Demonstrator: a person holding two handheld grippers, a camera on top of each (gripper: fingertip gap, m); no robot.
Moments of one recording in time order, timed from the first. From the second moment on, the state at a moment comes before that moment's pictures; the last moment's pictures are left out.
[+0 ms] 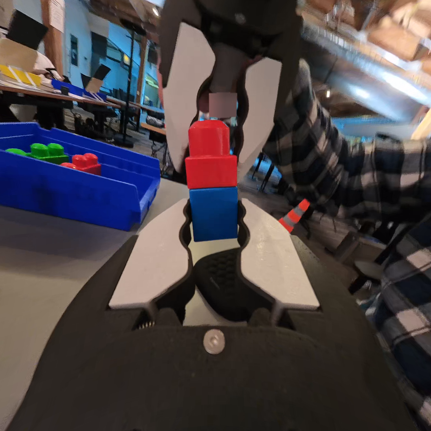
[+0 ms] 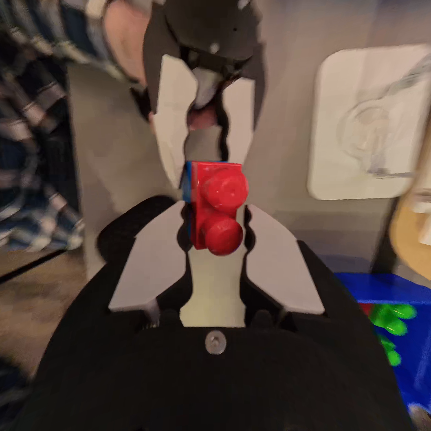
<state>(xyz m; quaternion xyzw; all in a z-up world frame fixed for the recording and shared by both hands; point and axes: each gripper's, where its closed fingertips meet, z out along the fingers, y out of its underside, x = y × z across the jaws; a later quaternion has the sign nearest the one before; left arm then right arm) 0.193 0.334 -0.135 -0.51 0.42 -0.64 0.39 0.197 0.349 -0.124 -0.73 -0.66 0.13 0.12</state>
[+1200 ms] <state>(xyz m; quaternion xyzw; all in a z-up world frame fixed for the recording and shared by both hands) 0.188 0.340 -0.124 -0.51 0.39 -0.66 0.39 0.197 0.357 -0.094 -0.70 -0.67 0.15 0.18</state>
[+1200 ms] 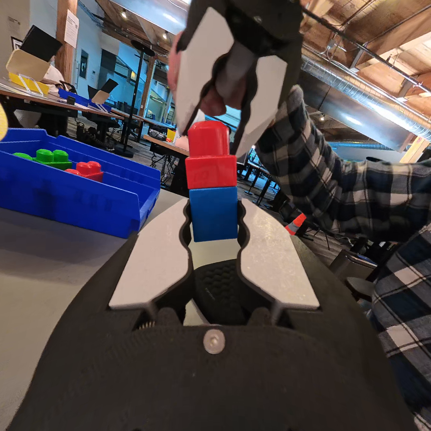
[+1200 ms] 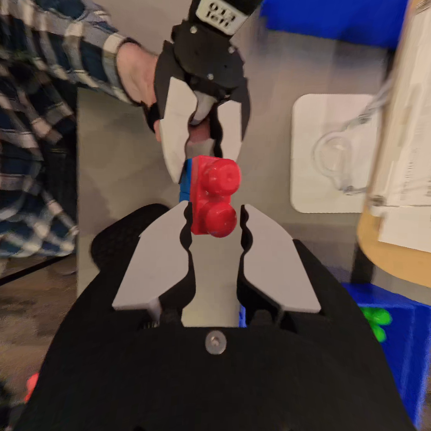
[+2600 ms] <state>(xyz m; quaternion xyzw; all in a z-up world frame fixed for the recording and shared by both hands) 0.186 0.377 -0.168 -0.57 0.37 -0.61 0.40 0.409 0.477 -0.239 -0.74 -0.65 0.04 0.17</state>
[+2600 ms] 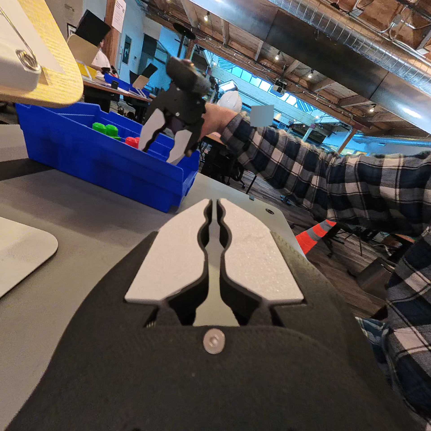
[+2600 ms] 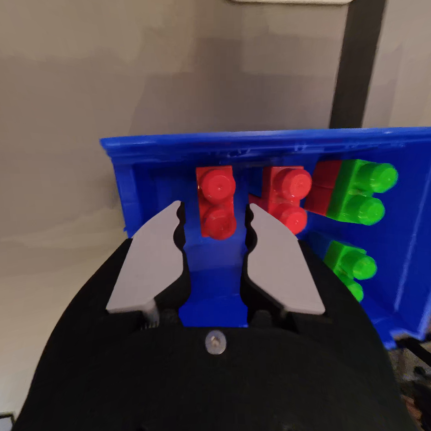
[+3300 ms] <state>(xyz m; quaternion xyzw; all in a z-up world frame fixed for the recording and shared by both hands) -0.137 0.577 -0.216 -0.78 0.52 -0.02 0.35 0.258 0.336 -0.193 -0.61 -0.73 0.05 0.31</state>
